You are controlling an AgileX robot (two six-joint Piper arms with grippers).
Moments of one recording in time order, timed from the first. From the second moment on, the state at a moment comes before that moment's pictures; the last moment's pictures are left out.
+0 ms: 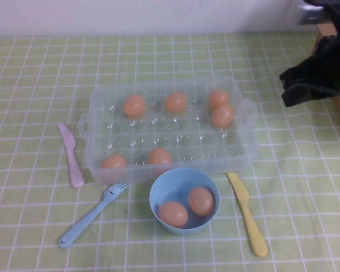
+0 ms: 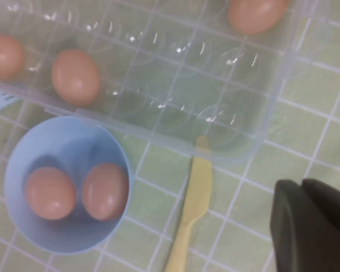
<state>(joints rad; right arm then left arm) 0.25 1.58 -1.48 0.34 1.10 -0.20 -0.07 -0.01 0.03 0.02 0.37 0.04</state>
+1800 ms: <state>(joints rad) 0.47 2.28 -2.04 -0.06 0.98 0.00 -0.07 -0.01 0.03 0.02 0.37 0.04</state>
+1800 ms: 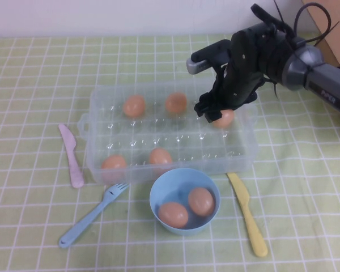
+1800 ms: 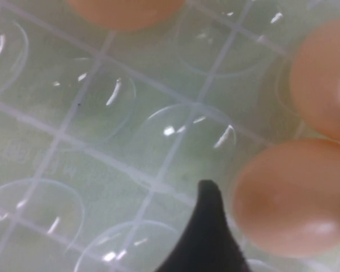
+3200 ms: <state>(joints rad) 0.54 2.04 -2.11 0.38 1.23 -0.27 -0.07 -0.01 0.03 0.02 0.37 0.04</state>
